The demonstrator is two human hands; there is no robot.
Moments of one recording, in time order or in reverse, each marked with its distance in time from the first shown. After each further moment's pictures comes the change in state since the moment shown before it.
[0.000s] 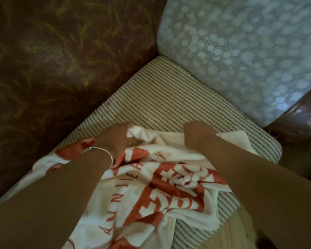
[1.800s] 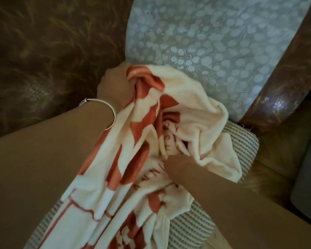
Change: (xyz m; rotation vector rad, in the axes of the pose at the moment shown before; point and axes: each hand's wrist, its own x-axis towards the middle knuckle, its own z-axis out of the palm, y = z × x) left_hand 0.039 0.133 -0.111 -0.210 0.520 0.288; right_hand -0.031 0.011 0.056 -0.067 -0.233 -0.143
